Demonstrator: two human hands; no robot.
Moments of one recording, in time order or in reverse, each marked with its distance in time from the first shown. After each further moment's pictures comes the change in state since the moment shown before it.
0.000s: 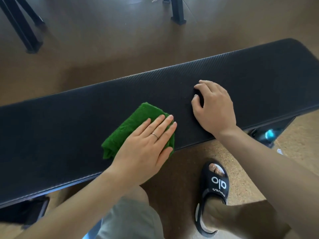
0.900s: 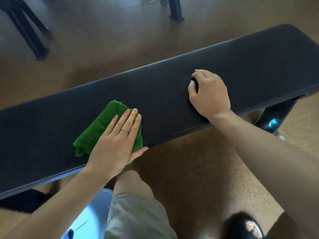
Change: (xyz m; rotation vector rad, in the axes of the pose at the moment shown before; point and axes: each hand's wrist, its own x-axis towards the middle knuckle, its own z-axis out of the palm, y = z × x) left_hand -0.058 -0.045 0.016 0.289 0.078 -0.102; right_hand 0.000 -0.008 -0.005 0.015 0.009 0.025
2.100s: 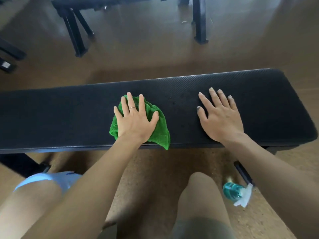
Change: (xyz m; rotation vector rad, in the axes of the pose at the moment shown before) left_hand 0.201 0.152 -0.047 -0.203 -0.256 -0.877; right_hand 0.042 0.180 -0.061 -0.168 -0.448 -0.174
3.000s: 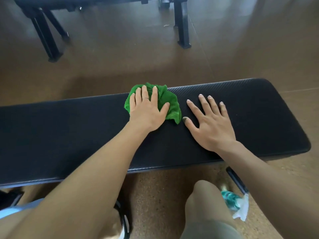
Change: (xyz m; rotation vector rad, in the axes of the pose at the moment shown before) left_hand 0.095 0.056 -0.013 -0.114 -0.073 0.220; right_hand 0.030 -0.008 0.002 -0.069 -0.052 0.032
